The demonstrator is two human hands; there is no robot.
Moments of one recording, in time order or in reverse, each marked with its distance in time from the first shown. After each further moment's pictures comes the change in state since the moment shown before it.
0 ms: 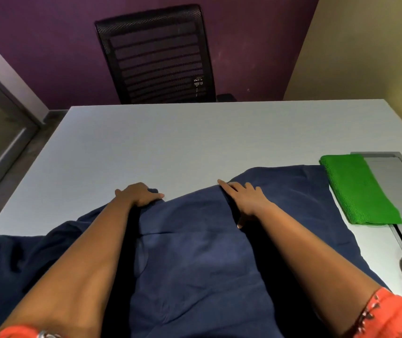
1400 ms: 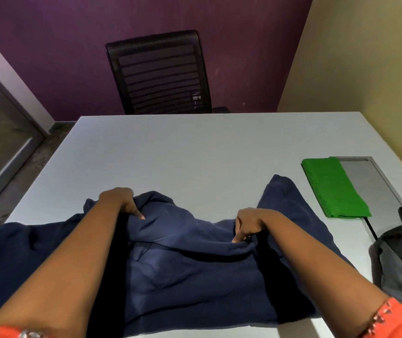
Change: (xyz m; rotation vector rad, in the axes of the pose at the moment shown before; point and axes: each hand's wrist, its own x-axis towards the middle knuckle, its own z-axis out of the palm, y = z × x) left_hand -0.066 -0.024 -0.024 0.273 -0.063 0.031; right_hand -0.073 0.004 0.008 0.359 -0.323 -0.004
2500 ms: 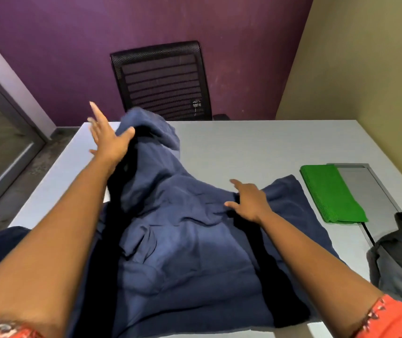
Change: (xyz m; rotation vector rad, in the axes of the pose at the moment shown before) left_hand -0.029 0.013 -0.087 -1.108 0.808 0.199; right_hand 0.005 -0.007 -0.014 0.040 0.747 -0.020
